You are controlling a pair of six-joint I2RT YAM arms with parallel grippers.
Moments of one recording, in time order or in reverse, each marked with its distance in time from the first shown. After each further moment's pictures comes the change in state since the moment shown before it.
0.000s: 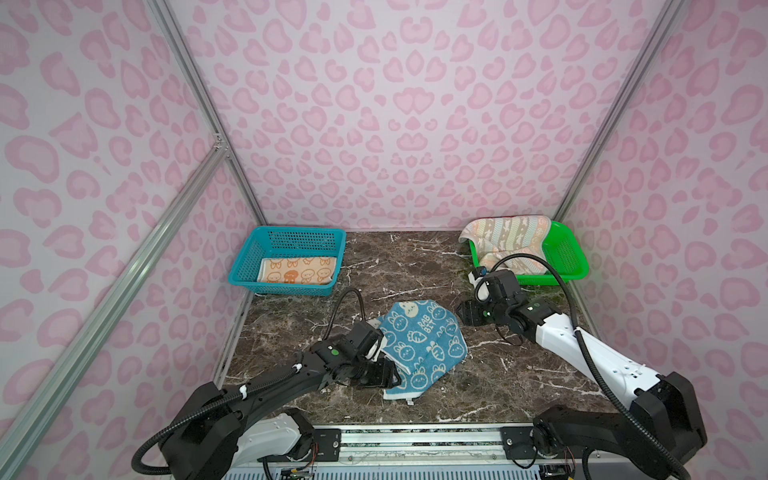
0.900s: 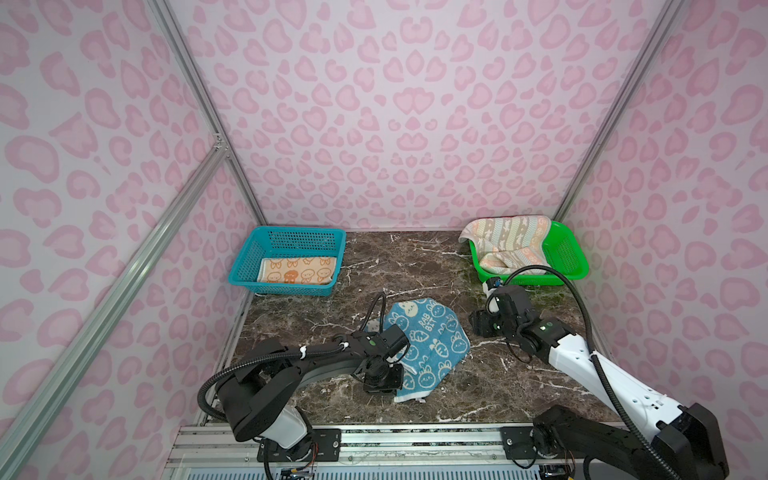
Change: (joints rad) left arm -0.110 0.331 0.169 -0.105 -0.077 -0.113; right arm 0.000 -0.137 -0.127 0.011 0.119 0.037
